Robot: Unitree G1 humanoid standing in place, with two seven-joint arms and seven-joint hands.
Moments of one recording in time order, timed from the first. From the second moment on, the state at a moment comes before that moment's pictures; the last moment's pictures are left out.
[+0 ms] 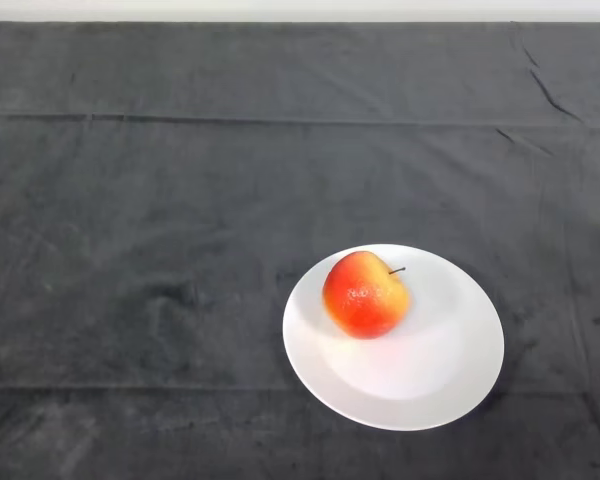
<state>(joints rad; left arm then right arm) -0.02 0.59 0.62 -0.01 0.03 0.05 0.66 -0.73 -0.66 -0.59 1.22 0.58 0.79 0.92</state>
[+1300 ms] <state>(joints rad) -0.06 0.57 0.62 -0.01 0.06 0.05 0.63 -0.73 -0.66 -0.59 1.22 0.58 0.79 0.92</state>
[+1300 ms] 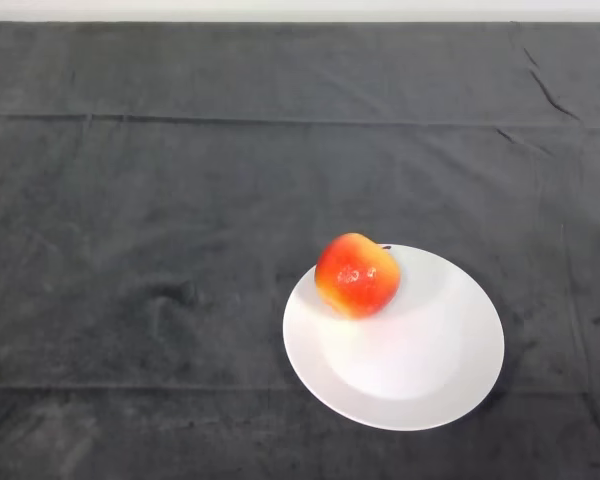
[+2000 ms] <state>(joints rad) -0.06 0.56 0.65 -0.01 0.07 0.05 0.61 -0.73 -0.66 -0.59 1.22 0.58 0.79 0.92</state>
